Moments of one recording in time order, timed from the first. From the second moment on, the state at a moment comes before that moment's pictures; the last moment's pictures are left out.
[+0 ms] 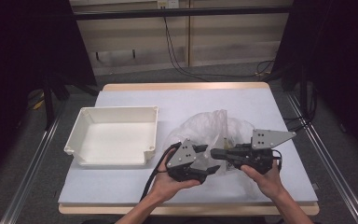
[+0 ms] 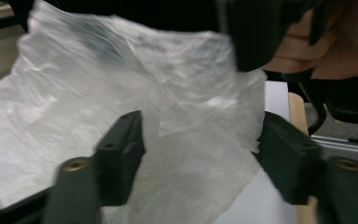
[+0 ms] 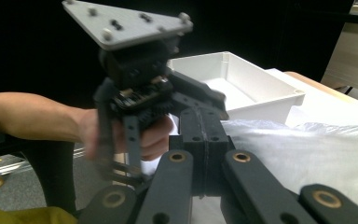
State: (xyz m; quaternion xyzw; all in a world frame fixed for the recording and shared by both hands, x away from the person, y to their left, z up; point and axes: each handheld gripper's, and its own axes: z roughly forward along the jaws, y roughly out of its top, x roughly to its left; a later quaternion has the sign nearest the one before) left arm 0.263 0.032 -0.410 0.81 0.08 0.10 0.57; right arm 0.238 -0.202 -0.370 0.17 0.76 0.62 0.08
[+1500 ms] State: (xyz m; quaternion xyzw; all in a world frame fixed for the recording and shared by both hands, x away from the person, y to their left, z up) left arm 0.270 0.073 -0.411 0.82 0.11 0.07 0.56; right arm 0.205 -0.274 -0.406 0.30 0.74 0.58 0.15
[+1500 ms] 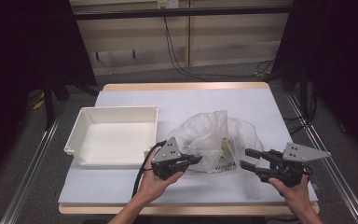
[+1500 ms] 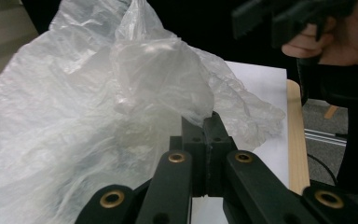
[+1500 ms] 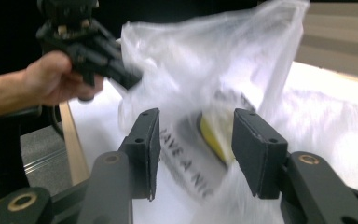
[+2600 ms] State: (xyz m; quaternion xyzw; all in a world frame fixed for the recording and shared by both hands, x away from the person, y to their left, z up) left arm 0.267 0.151 -0.416 0.80 0.18 0.11 0.56; right arm 0.175 -0.284 -0.474 0.33 0.81 0.47 0.12
